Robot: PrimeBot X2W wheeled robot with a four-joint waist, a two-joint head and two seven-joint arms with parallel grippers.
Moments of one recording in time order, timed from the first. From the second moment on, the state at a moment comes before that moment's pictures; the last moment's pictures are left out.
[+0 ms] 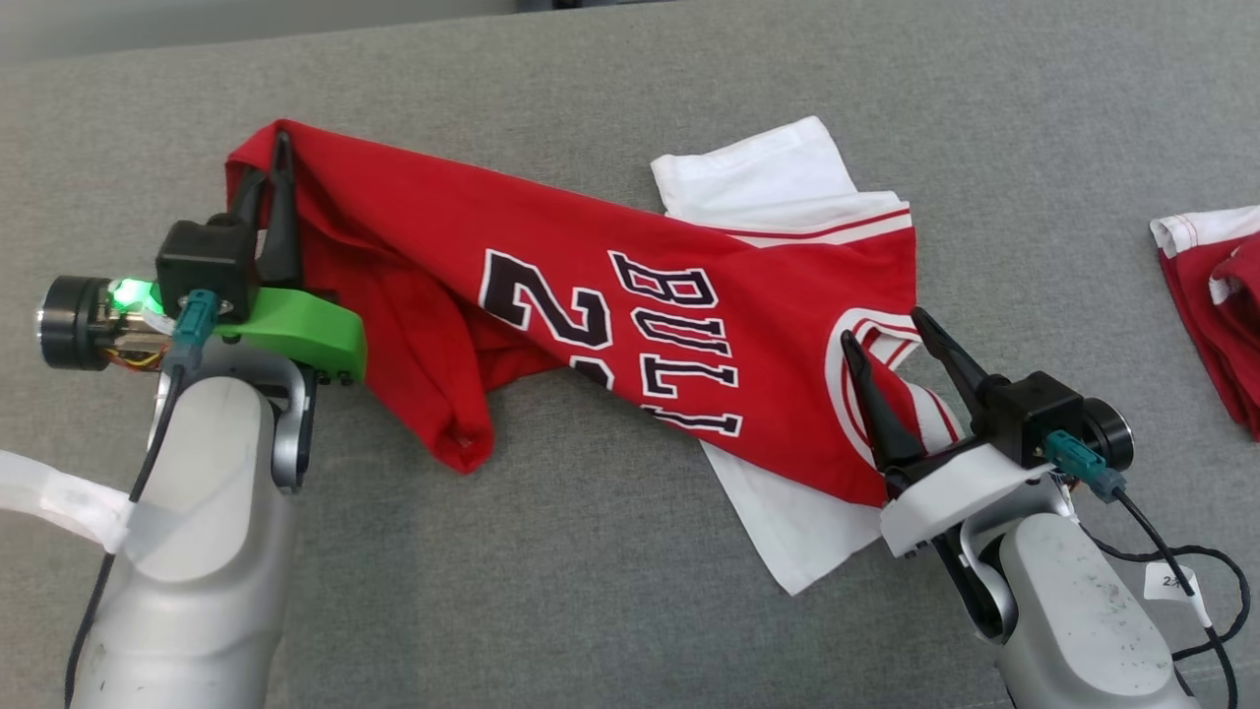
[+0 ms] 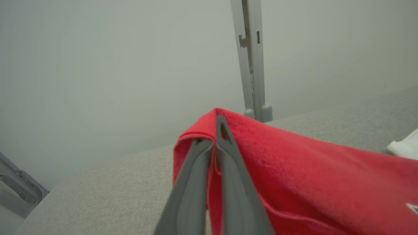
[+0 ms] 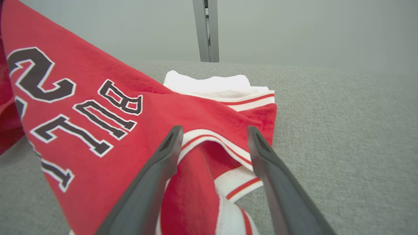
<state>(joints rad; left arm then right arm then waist) -0.64 0.15 -0.16 0.53 -0.07 -0.01 -0.26 -0.35 -0.07 0.16 0.36 0.14 0.13 -0.26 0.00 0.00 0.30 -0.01</state>
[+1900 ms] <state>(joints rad) -0.24 0.05 -0.32 0.37 -0.24 0.08 -0.26 -0.25 -0.05 0.11 0.40 0.13 0.13 -0.26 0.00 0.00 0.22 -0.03</state>
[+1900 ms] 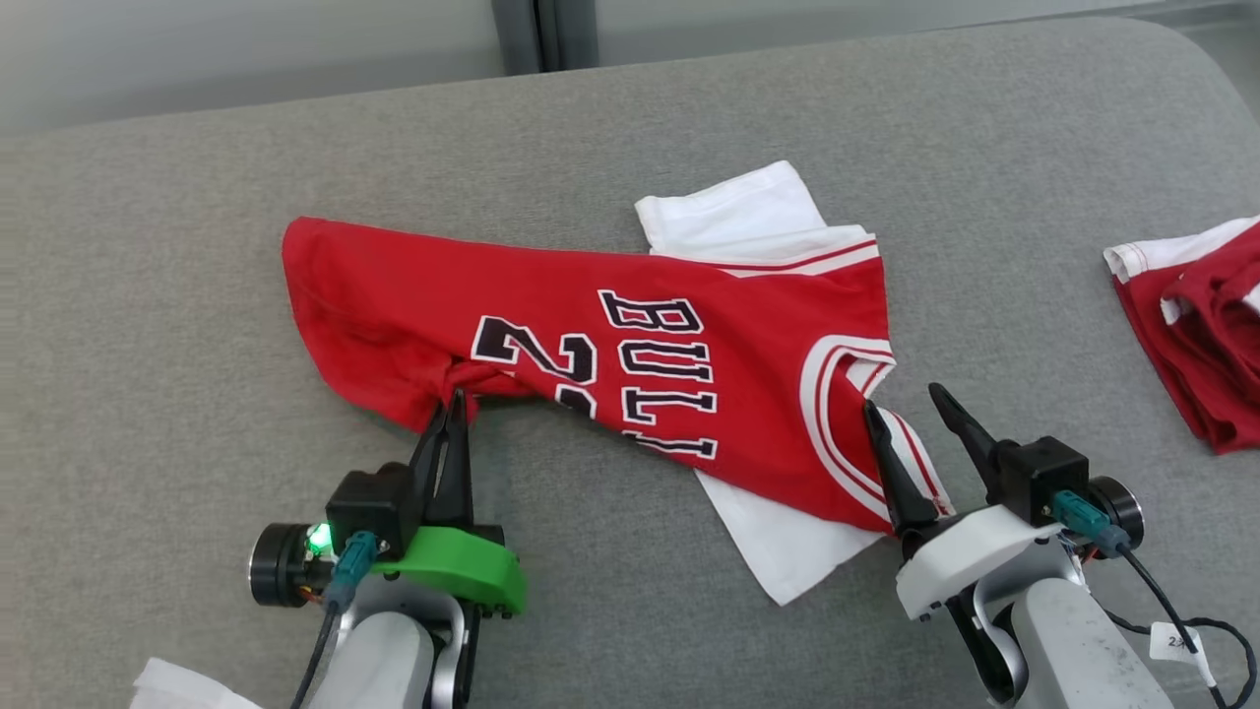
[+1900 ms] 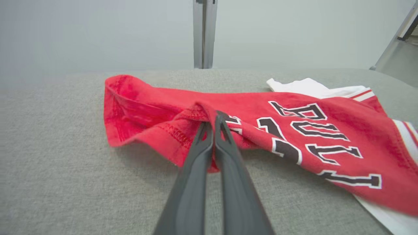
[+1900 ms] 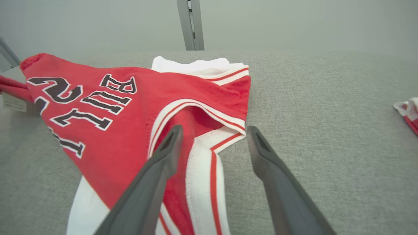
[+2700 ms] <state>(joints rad) -0.15 0.05 -0.09 0.46 -0.34 0.13 -0.26 -0.22 -0.05 0.11 0.43 0.14 0.13 -0.26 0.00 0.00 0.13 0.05</state>
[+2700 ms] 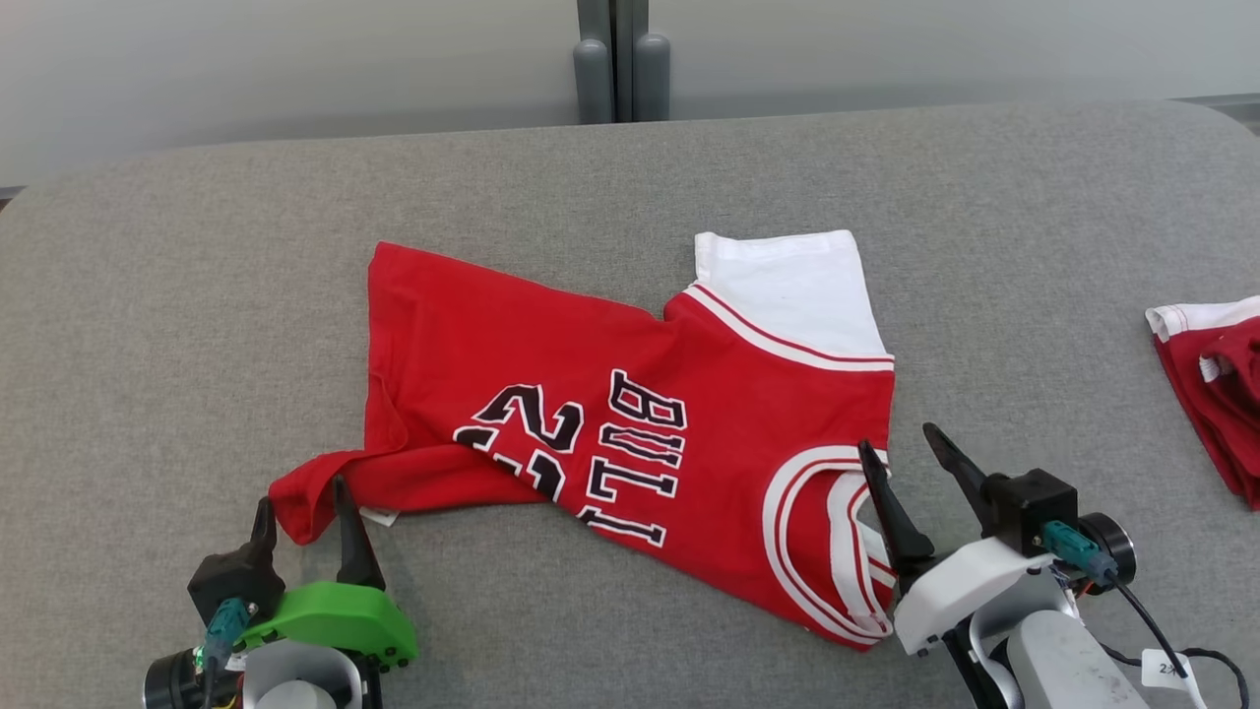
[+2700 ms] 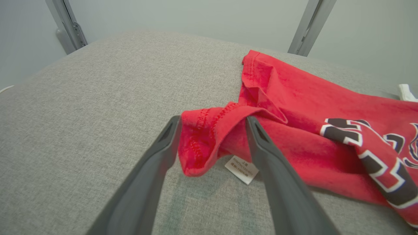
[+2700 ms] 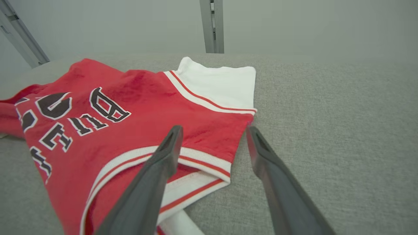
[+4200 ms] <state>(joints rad) -0.19 0.05 -0.35 0.39 -0.36 0.15 -0.26 -0.78 -0.35 0.26 0.75 0.27 0.13 -0.26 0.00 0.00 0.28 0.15</state>
